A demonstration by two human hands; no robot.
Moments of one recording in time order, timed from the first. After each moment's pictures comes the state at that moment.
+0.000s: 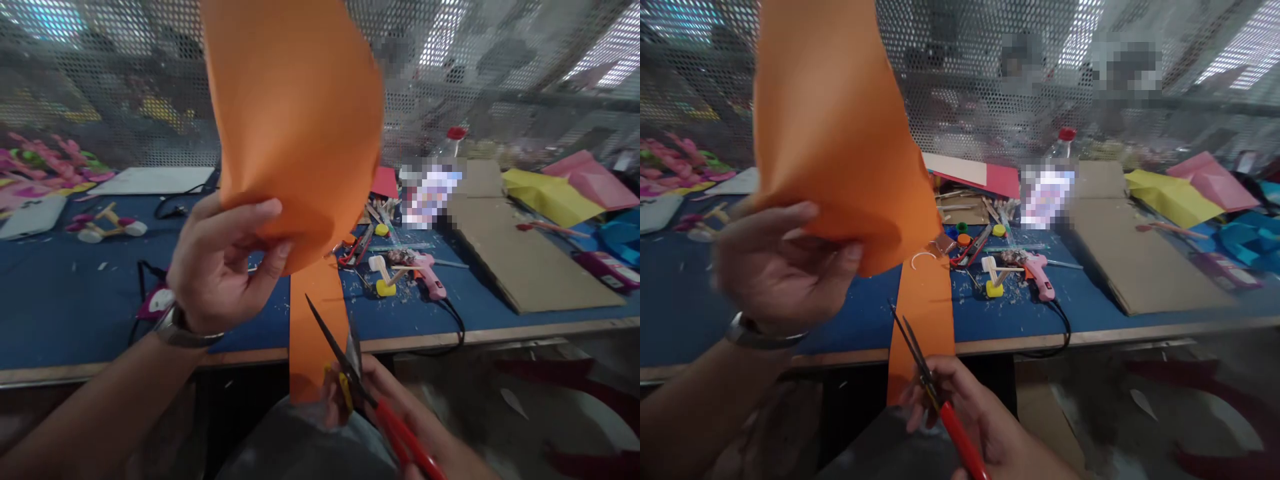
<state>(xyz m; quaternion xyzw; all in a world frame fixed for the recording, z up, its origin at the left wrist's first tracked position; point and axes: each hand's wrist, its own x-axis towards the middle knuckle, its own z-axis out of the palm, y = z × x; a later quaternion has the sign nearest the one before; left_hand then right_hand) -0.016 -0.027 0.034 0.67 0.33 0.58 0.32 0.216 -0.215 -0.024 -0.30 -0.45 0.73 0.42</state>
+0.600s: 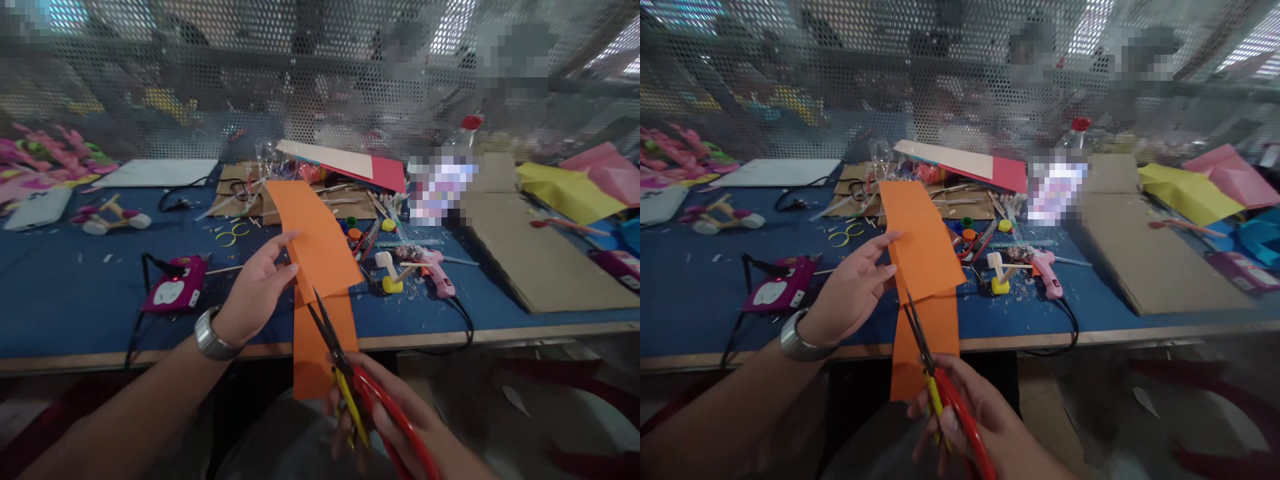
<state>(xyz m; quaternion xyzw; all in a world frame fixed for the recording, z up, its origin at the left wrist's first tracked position) 0.002 -0.037 -0.007 0.55 0.40 0.43 0.60 0.207 -0.222 -0.027 -0.36 -0.29 0.79 0.41</state>
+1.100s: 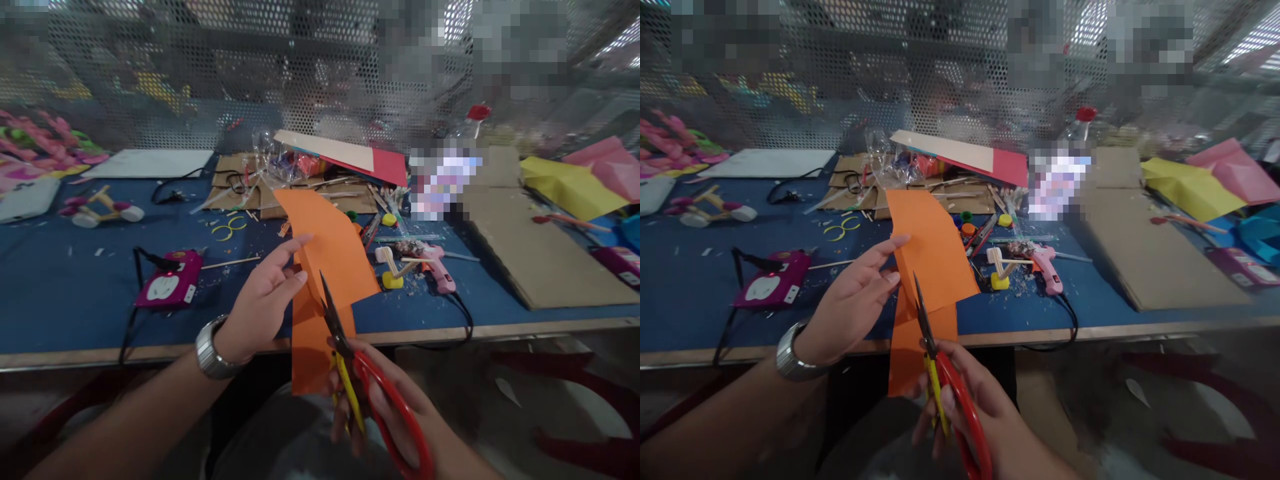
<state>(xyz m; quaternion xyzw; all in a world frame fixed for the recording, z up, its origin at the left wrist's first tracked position) 0.009 -0.060 -0.008 0.52 0.35 0.43 0.64 0.197 -0.219 -0.039 -0.34 -0.25 0.78 0.47</state>
